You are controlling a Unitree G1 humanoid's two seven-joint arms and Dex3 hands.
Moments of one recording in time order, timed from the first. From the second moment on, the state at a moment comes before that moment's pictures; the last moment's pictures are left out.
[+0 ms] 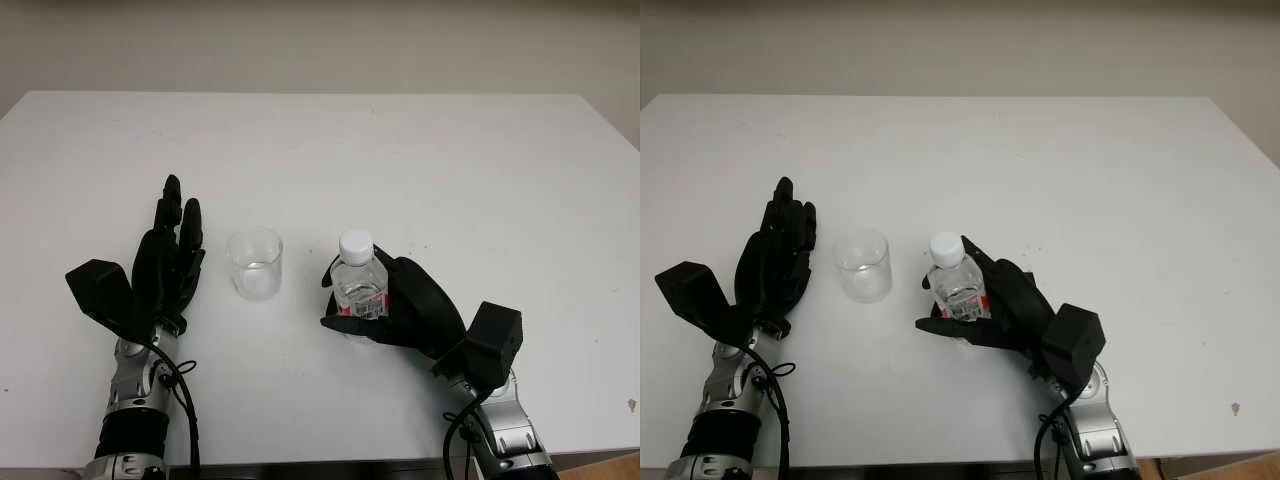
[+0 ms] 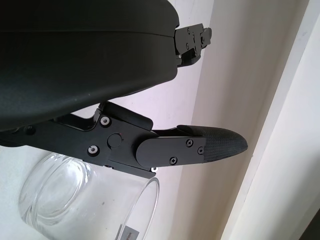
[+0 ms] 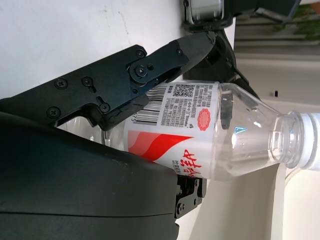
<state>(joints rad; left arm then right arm) -0.35 0.13 0.25 0.50 -0.31 -0.19 -0.26 -0.09 -0.16 0.12 0.12 0.07 -0.20 0.46</state>
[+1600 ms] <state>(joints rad) -0.36 0.12 0.26 0.49 -0.31 -0.21 -0.25 -1.04 -0.29 0.46 1.22 -0.76 -0.57 -0.50</state>
